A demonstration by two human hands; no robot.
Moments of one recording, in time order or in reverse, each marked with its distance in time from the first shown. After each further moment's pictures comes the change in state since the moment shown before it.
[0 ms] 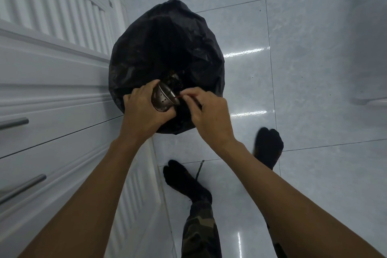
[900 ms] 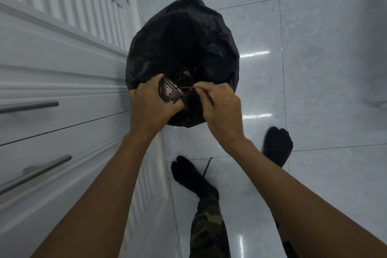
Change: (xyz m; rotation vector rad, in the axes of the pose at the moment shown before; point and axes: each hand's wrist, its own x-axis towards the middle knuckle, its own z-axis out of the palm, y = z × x) left_hand -0.007 -0.001 -0.012 -0.002 0.108 -0.058; right_hand -0.009 -0.006 0.008 -0.086 0.109 -0.060
